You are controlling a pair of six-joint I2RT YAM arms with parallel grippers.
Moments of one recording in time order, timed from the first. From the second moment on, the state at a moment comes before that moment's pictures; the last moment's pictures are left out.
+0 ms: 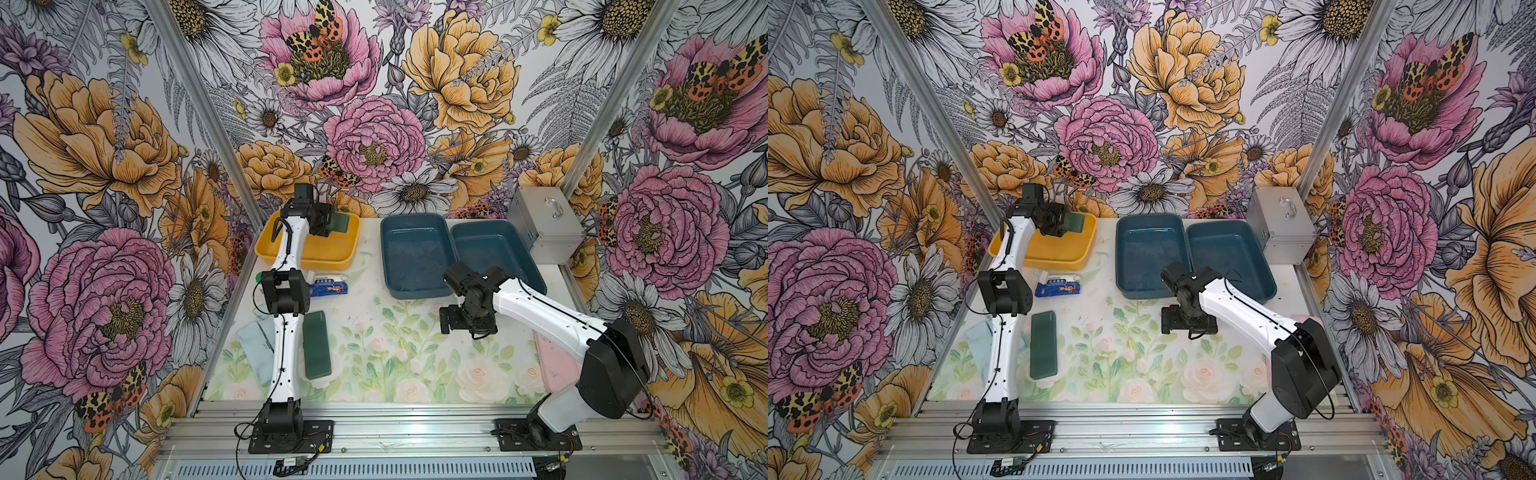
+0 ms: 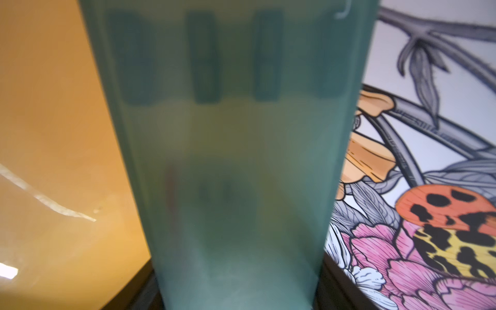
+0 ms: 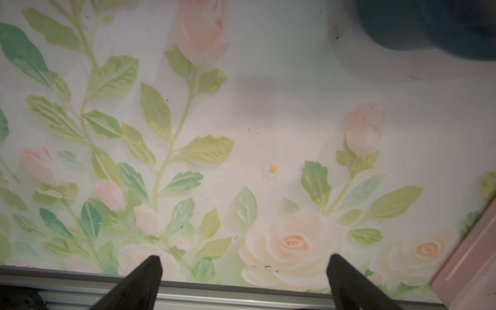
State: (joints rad) left arm 0.03 2.75 2.81 -0.95 0.28 -1.38; right arm 0.61 1.56 1.24 -1.15 -0.04 0.61
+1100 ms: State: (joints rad) left arm 0.05 2.76 2.78 -0.94 0.26 -1.38; right arm 0.59 1.56 1.24 -1.14 -0.02 0.66
